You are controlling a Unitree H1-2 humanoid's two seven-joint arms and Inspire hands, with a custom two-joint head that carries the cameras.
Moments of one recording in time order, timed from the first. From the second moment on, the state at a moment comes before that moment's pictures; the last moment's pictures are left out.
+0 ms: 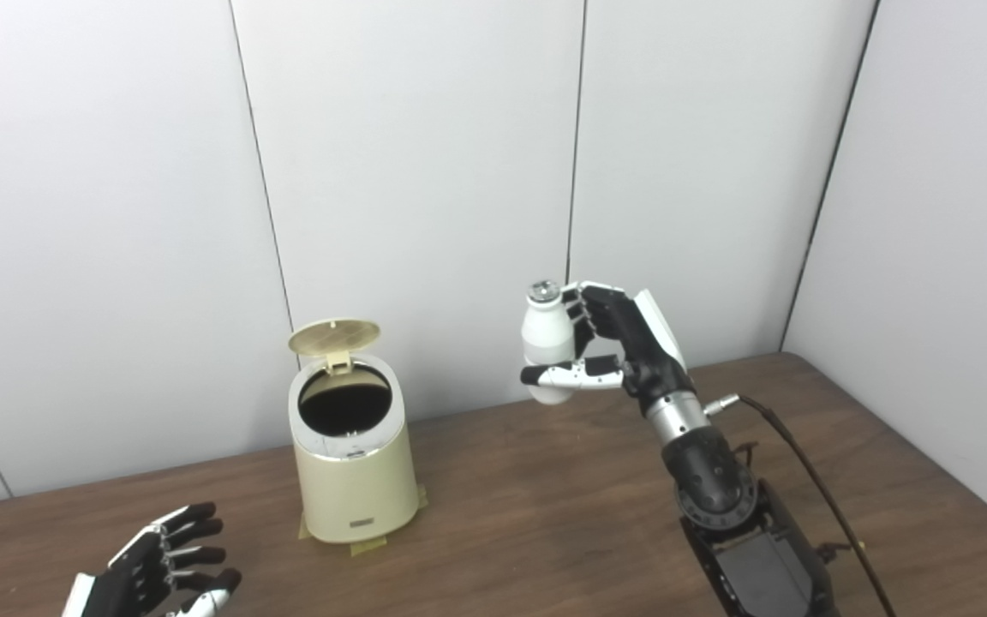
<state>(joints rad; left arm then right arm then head) -0.19 0.18 0.04 0.07 0.01 -0.09 -0.12 -0.54 -0.31 0.00 0.08 -0.26 0.04 -0.09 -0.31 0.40</state>
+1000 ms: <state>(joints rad) -0.19 0.09 -0.01 0.10 0.06 -0.10 -0.07 -0.70 -0.11 0.07 0.25 -0.22 0.03 0.02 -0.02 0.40</state>
